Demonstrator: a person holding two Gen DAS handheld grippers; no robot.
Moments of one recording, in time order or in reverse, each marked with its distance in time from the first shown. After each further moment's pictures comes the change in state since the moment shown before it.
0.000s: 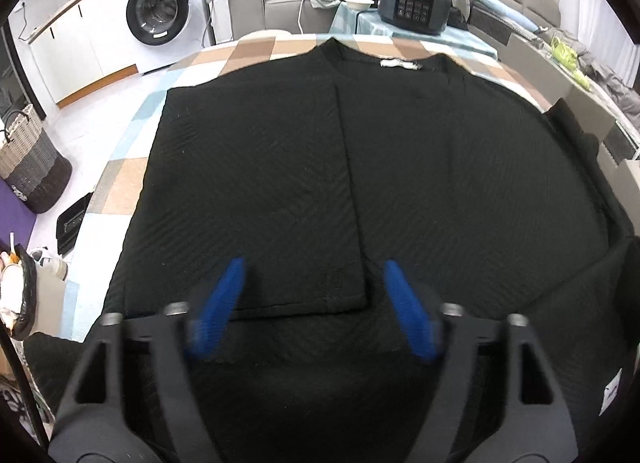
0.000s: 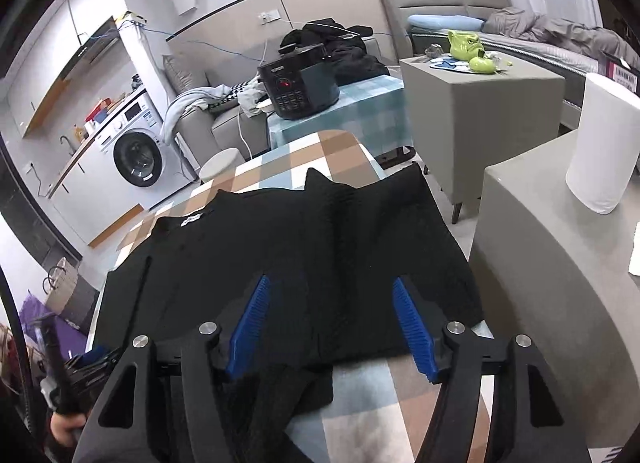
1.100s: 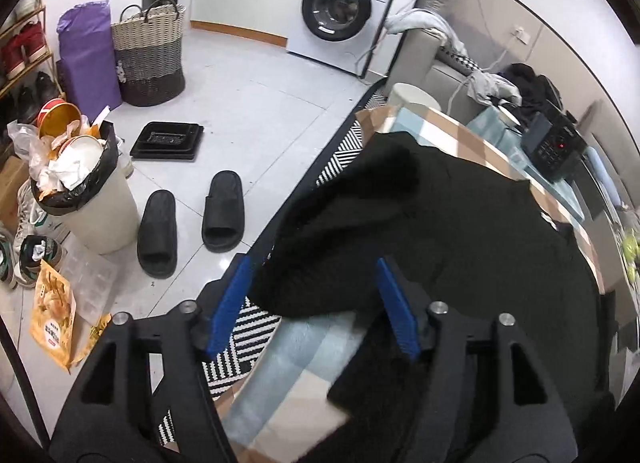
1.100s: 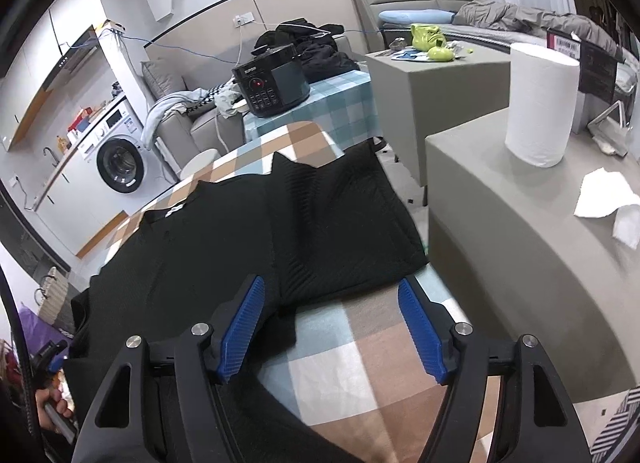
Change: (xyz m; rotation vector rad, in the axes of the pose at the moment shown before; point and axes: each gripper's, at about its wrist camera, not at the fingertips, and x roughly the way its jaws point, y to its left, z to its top) left arm -0.057 0.236 -0.051 -0.563 -0.154 0.163; right arm -0.040 -0.028 -0.033 0.067 0.016 -0.060
